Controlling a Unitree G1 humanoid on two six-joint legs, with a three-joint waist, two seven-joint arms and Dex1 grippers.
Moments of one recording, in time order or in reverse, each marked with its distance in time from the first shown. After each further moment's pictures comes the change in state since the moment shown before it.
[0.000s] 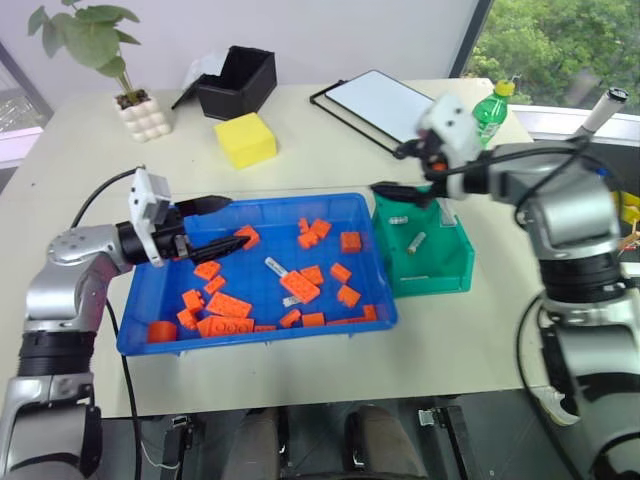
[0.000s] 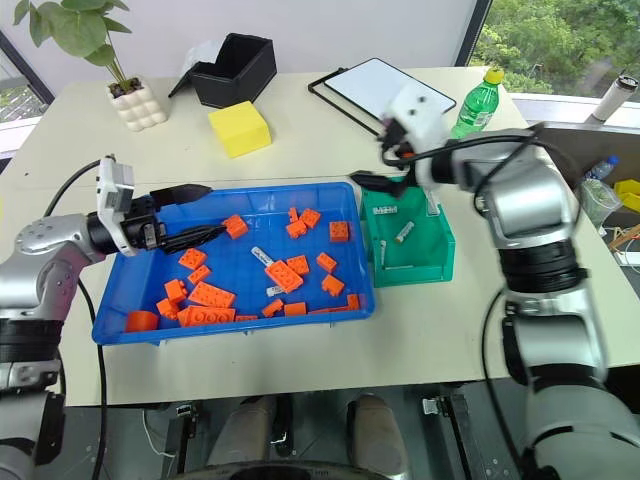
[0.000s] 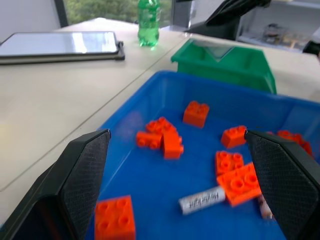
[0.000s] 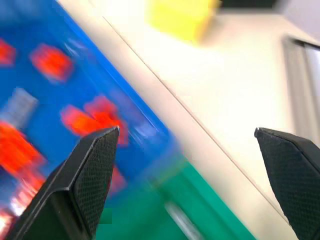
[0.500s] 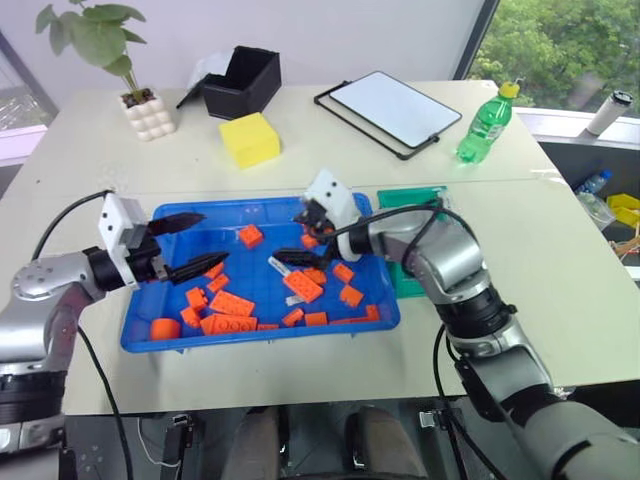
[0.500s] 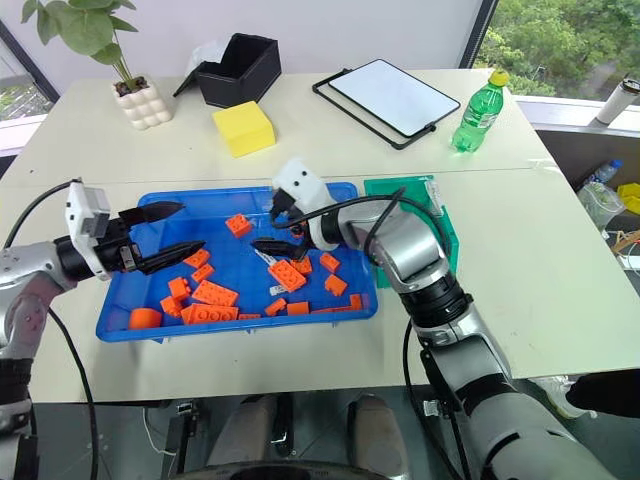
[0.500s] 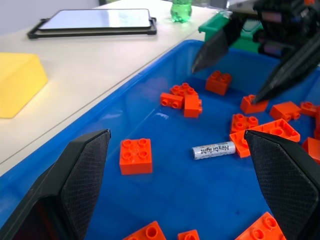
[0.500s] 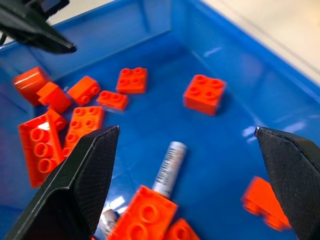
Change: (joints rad) left arm 0.225 0.034 0.129 -0.183 -0.017 0.020 0.114; right arm 0.090 0.312 0.222 -0.069 0.046 0.115 -0.158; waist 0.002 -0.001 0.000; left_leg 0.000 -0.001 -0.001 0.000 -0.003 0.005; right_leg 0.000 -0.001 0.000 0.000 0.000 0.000
